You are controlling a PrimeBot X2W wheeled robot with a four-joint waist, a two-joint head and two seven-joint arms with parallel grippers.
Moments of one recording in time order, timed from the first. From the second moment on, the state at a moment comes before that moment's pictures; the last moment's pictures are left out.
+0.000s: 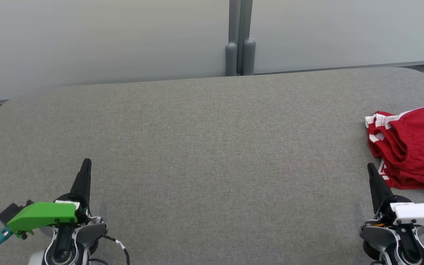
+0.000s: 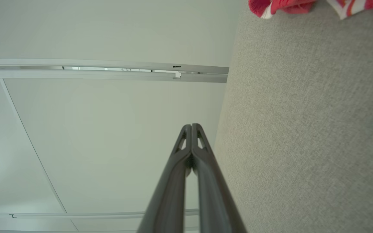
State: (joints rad) left arm -0.19 0.06 0.06 0.33 -1.55 -0.11 0.13; right arm -0.07 -0.05 -0.14 0.21 1.54 0.13 0.06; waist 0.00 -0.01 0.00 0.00
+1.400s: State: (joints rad) left arm -0.20 0.05 0.09 0.34 -1.61 -0.13 0.15; right arm -0.07 -0.05 -0.14 0.21 1.61 0.13 0.07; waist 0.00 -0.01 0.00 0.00
